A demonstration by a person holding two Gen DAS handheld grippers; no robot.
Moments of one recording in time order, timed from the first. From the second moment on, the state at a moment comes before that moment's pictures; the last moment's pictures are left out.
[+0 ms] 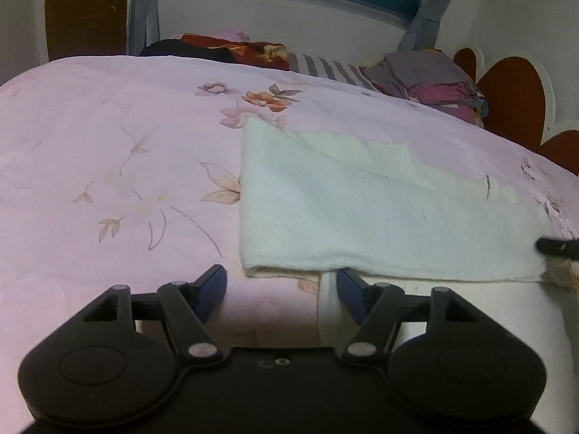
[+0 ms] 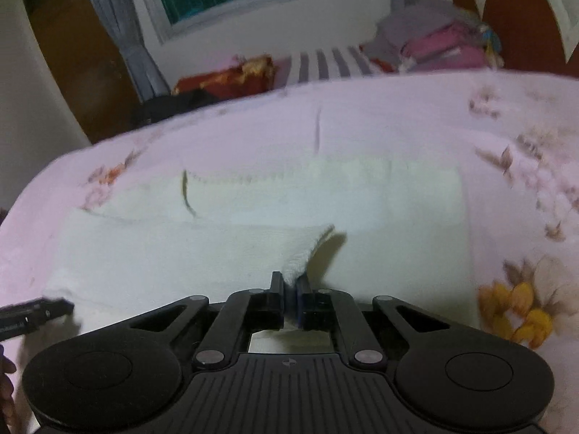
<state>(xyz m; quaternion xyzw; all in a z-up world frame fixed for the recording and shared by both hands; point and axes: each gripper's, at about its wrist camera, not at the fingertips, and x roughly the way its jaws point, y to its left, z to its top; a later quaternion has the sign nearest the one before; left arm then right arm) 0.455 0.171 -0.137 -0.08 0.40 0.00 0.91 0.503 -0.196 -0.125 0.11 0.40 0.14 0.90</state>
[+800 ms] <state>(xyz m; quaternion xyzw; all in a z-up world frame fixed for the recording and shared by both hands) 0.457 0.175 -0.137 -0.07 0.40 -0.01 0.91 0.490 -0.254 -0.113 0.11 0.38 0.07 0.92</state>
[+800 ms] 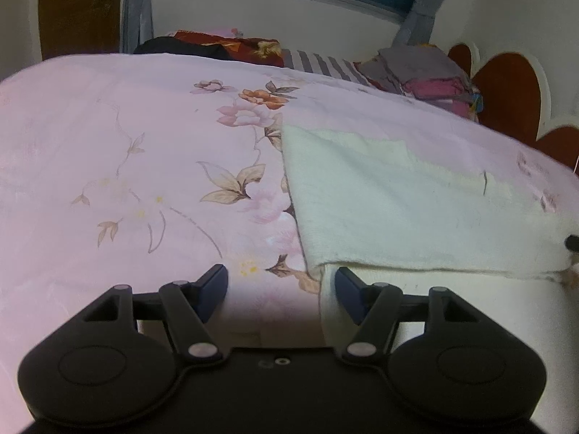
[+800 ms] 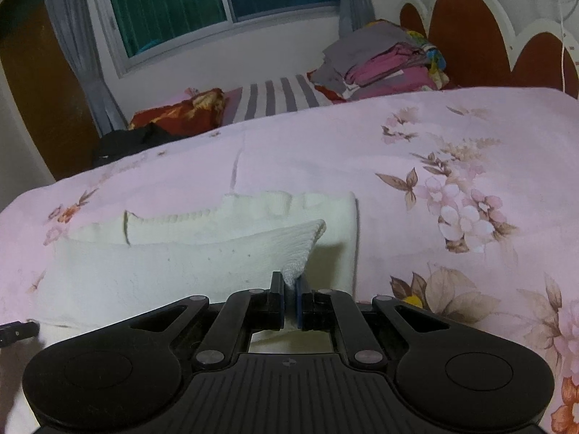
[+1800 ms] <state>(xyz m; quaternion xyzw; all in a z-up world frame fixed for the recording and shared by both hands) 0.540 0.062 -0.131 -0.02 0.38 -0.17 0.91 0.528 -0.178 -0.131 0.11 0.38 0.13 0.91</state>
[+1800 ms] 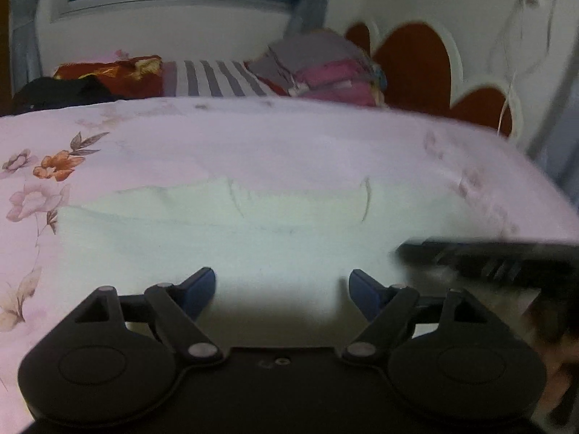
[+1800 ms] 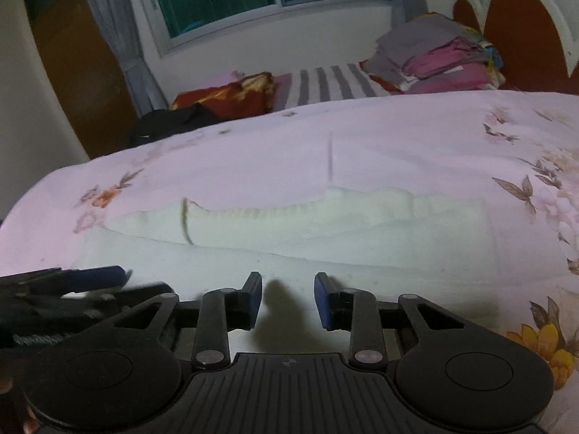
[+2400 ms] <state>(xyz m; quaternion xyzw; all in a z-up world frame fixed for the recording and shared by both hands) 0.544 0.153 -0.119 -0.13 0.36 -0.15 0.91 0.534 -0.224 -0.128 0.11 0.37 0.07 0.92</state>
